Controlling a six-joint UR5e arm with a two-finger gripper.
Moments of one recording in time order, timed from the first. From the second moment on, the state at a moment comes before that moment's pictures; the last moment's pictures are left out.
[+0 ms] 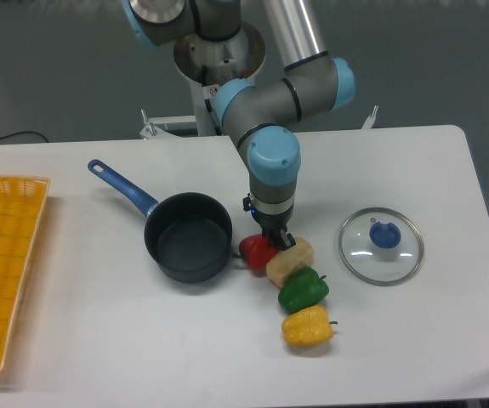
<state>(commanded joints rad) 2.50 -1.90 -1.86 -0.95 1.58 1.51</state>
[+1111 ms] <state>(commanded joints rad) 2.40 -1.98 -1.78 -0.94 1.54 1.27</state>
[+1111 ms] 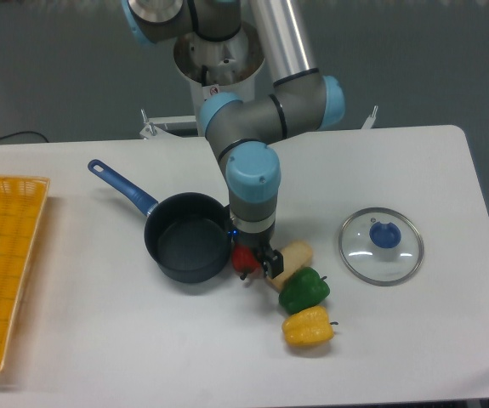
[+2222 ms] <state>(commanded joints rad) 2.42 -1.93 -1.80 -0.94 1.56 1.26</state>
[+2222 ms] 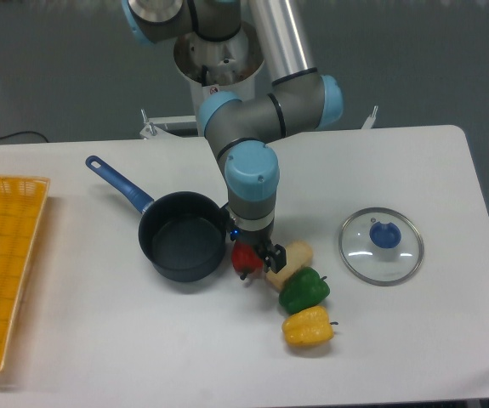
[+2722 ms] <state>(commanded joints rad) 2.39 -1.89 -1.86 -0.94 1.71 1.37</state>
